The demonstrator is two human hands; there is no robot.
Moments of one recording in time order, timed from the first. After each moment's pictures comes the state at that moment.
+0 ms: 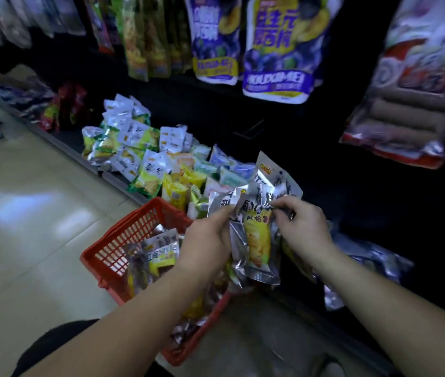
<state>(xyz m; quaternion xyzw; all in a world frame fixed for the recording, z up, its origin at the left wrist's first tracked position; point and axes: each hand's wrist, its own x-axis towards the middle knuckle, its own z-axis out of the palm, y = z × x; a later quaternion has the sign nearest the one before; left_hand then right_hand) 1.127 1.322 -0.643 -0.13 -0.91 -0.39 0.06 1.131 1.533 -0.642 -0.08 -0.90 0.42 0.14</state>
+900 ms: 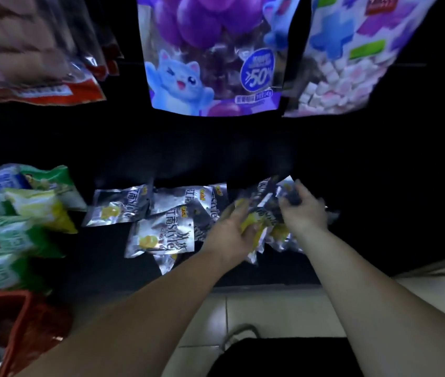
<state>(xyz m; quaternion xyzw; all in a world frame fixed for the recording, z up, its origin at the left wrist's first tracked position) 1.271 1.776 -0.762 -0.42 -0.80 -0.33 -0.26 1.376 1.924 -0.751 -0.59 -0.68 0.41 0.15</state>
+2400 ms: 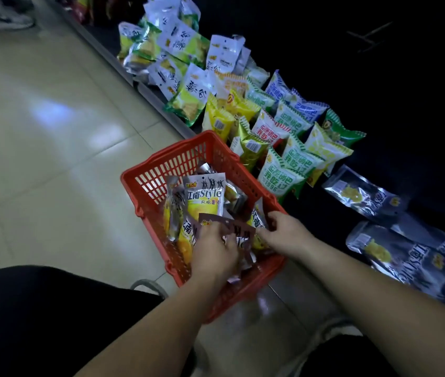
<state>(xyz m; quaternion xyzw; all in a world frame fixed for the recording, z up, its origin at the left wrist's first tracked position) 1.168 1.275 -0.833 0.18 -0.90 -0.40 -0.08 1.112 1.445 -0.788 -0.04 -0.92 0.27 -0.27</state>
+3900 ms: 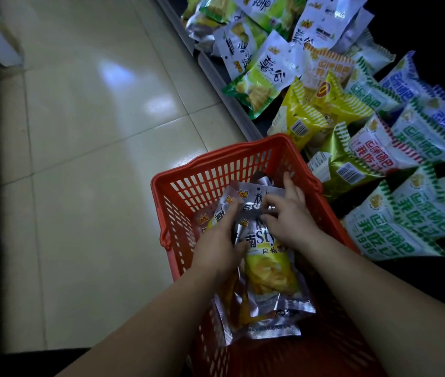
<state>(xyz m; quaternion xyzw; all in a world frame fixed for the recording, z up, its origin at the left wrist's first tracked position) 1.048 1.173 -0.915 0.17 -0.91 -0.37 -0.09 0.935 1.322 -0.925 0.15 -0.93 0.26 -0.21</state>
